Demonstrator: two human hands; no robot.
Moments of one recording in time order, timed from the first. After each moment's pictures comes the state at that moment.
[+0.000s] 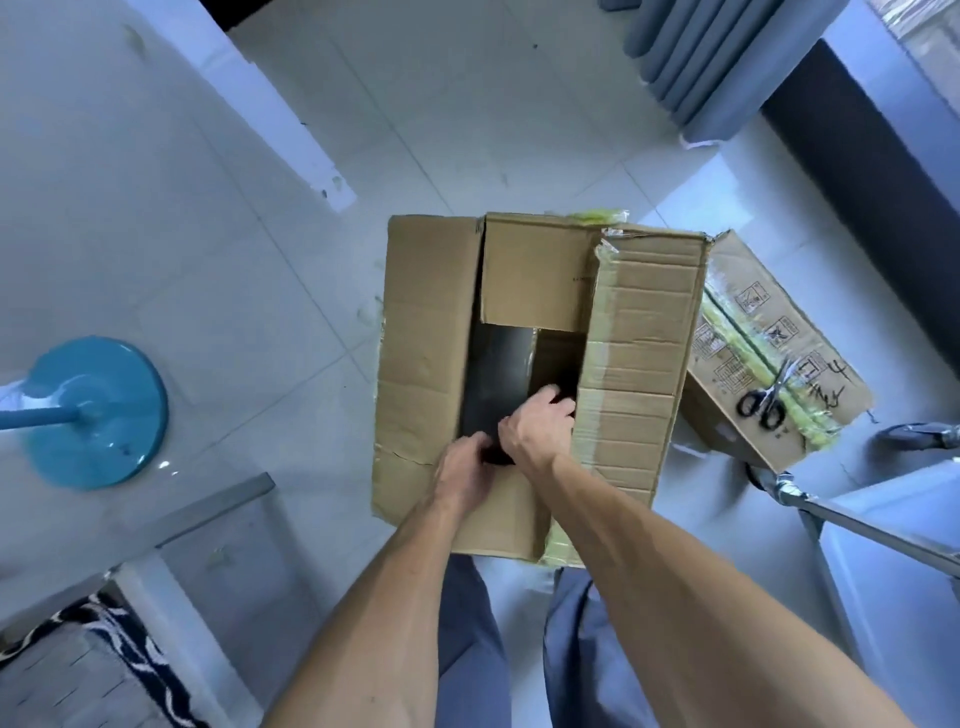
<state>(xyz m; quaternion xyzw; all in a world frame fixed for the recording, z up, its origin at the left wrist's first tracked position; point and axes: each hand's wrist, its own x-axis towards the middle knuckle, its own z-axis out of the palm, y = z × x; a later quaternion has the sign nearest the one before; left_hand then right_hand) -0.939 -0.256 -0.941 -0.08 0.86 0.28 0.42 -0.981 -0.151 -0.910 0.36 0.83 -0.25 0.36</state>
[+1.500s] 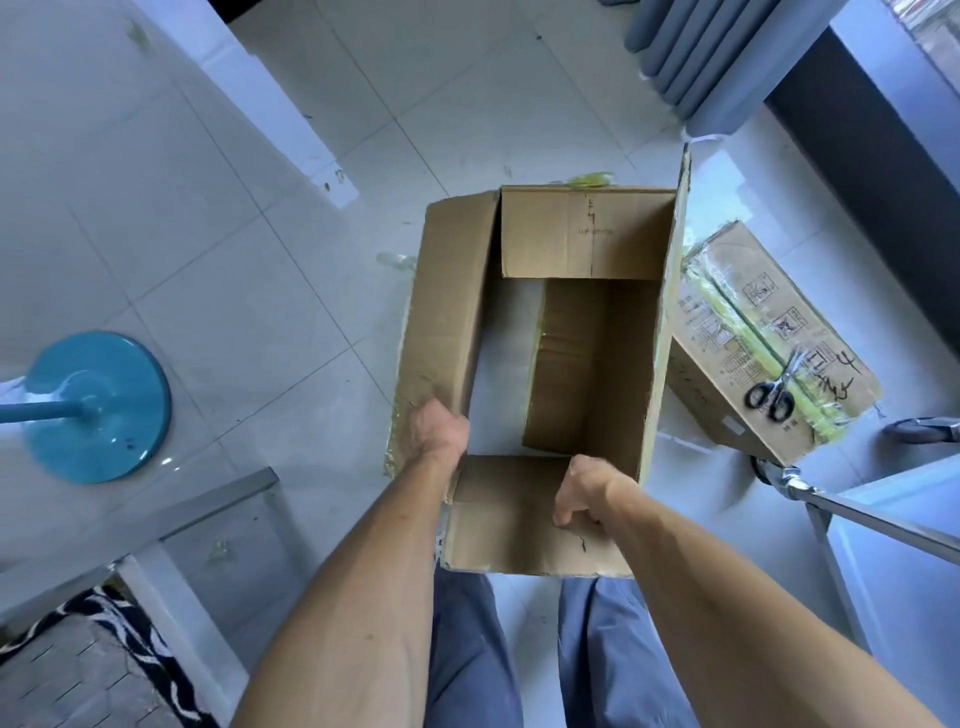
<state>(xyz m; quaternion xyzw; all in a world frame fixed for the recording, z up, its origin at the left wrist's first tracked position) -0.983 -0.267 -0.930 -0.26 0.86 0.14 0.41 -0.934 -0.092 -0.902 0.14 0.73 -0.07 0.66</state>
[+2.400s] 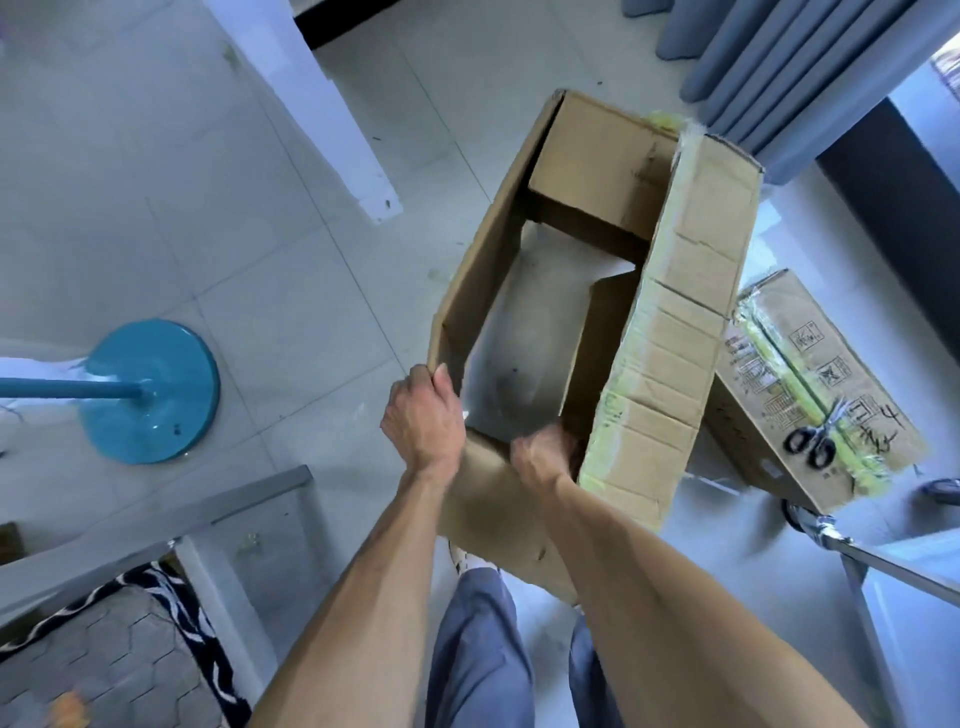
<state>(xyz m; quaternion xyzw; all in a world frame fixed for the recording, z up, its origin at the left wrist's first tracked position) -0.996 -0.332 -0.885 -0.26 0.95 0.16 0.06 -0.973 -0.212 -0.883 0.15 0.88 -0.09 0.44</state>
